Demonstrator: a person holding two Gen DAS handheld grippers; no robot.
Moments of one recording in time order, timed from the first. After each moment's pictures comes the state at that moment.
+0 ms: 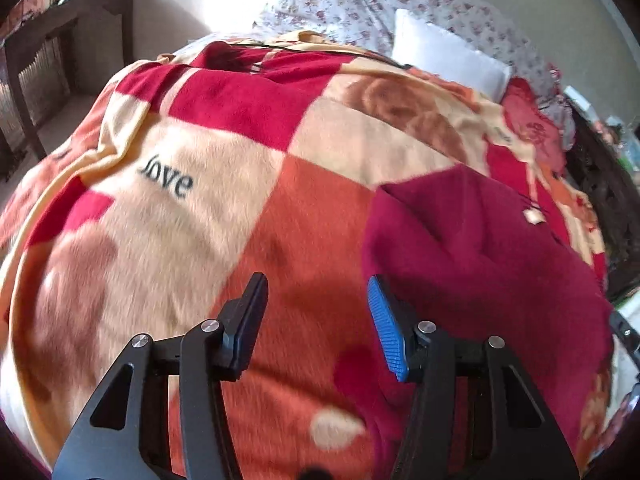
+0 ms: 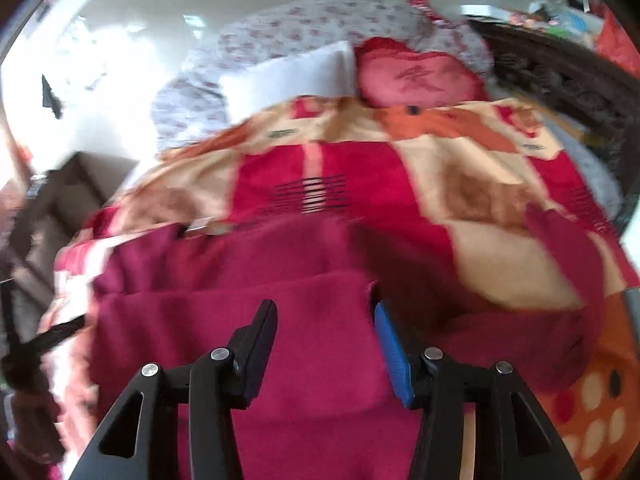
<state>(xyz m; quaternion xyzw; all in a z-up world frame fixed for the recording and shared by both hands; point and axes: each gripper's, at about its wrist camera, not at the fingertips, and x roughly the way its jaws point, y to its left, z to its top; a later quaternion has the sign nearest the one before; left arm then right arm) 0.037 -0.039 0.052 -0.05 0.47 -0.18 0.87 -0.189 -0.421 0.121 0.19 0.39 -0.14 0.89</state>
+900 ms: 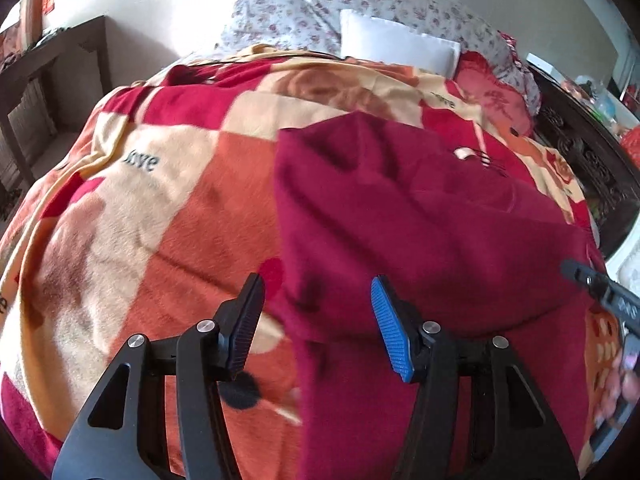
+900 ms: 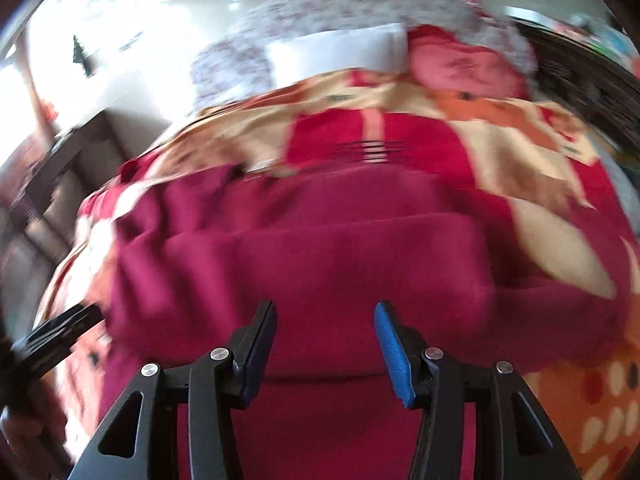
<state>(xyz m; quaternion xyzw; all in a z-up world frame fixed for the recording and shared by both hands) -0.042 -0.081 0.063 0.02 0.44 -0.21 0.88 -0.186 -0.388 0.103 0.15 0.43 -0.12 0.88</state>
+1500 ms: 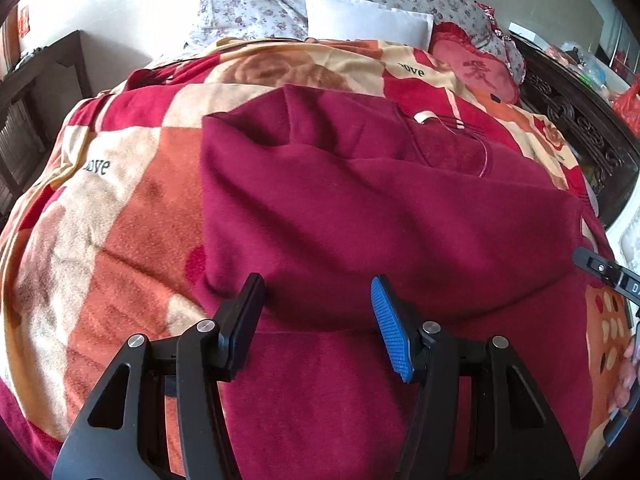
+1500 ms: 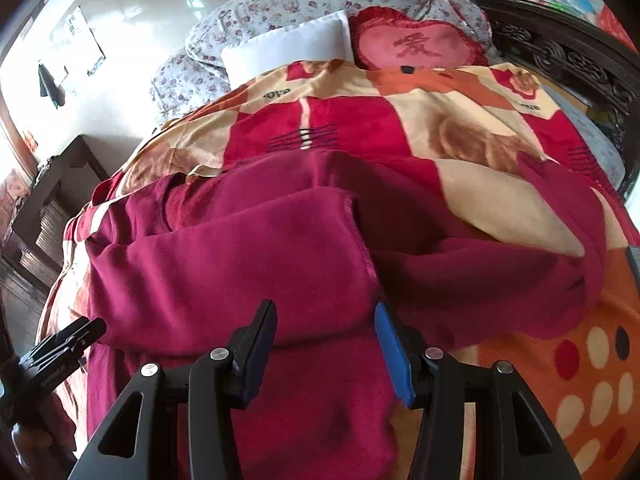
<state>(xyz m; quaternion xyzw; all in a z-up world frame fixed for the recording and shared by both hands) -0.059 -0.127 0.051 0.06 0.45 -0.22 0.86 -0.224 -0.434 0.096 0.20 0.43 -0.14 0.87</state>
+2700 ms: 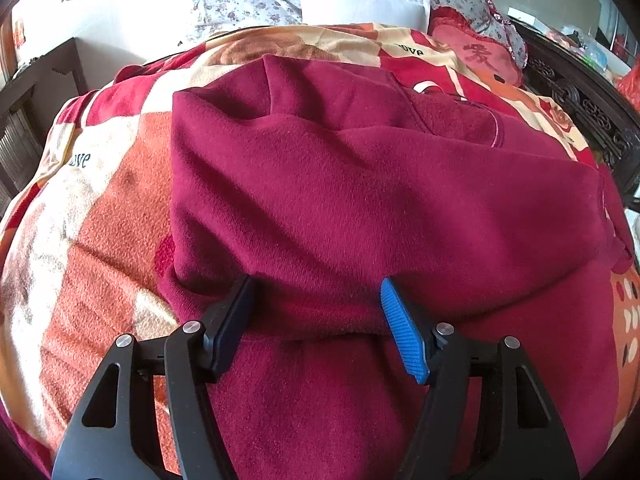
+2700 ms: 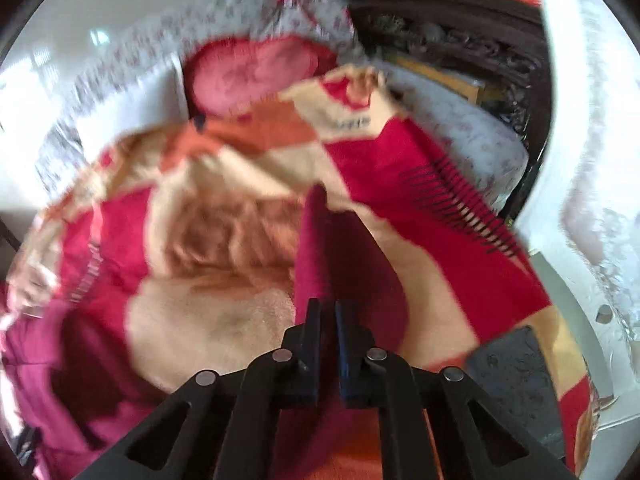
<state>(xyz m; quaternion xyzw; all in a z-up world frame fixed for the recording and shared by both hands) -0.062 -0.143 0.022 0.08 0.44 -0.22 0.87 -0.265 -0.668 0.110 0.22 0.40 -0.30 0.84</state>
